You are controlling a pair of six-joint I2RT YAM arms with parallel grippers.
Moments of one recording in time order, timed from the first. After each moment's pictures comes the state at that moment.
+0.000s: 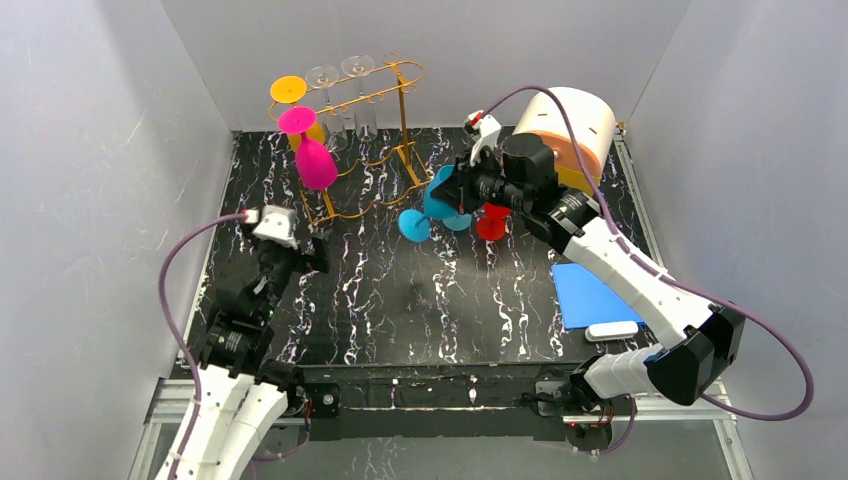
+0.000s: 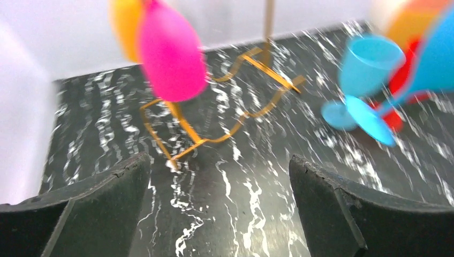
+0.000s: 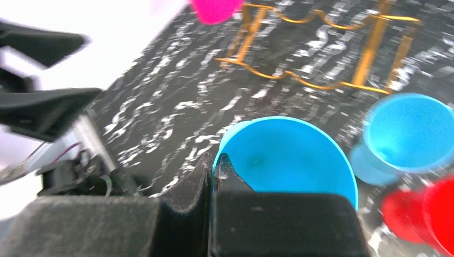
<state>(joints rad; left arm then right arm) -0.27 0.51 0.67 -0.24 0.06 0.11 0.71 1.35 1.37 -0.30 -0.35 0.29</state>
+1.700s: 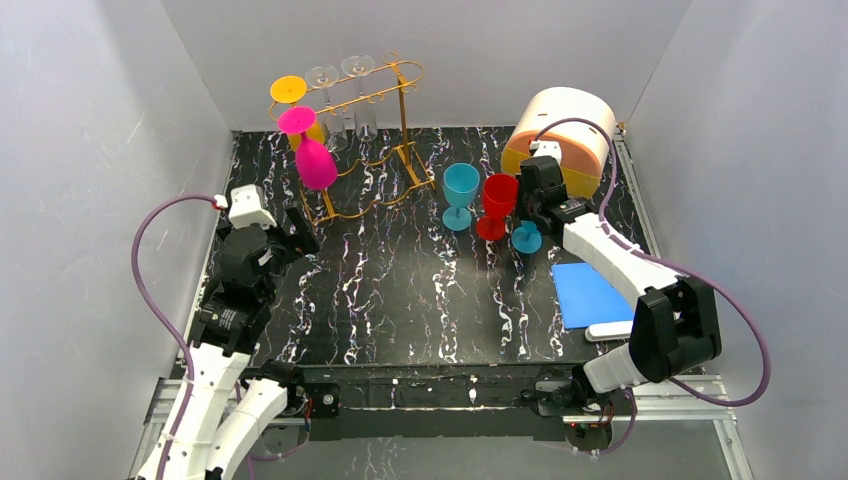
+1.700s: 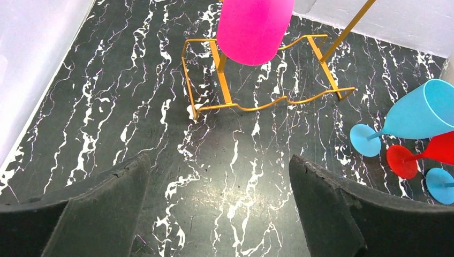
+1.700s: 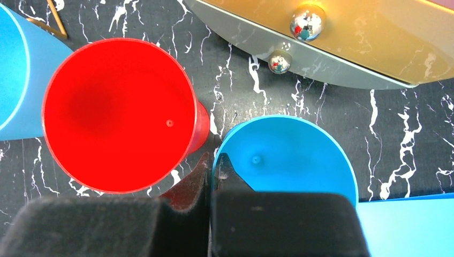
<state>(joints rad) -0.27 0.64 0.84 -0.50 -0.36 -0.30 0.43 1.44 1.08 -0.34 0.32 0.31</state>
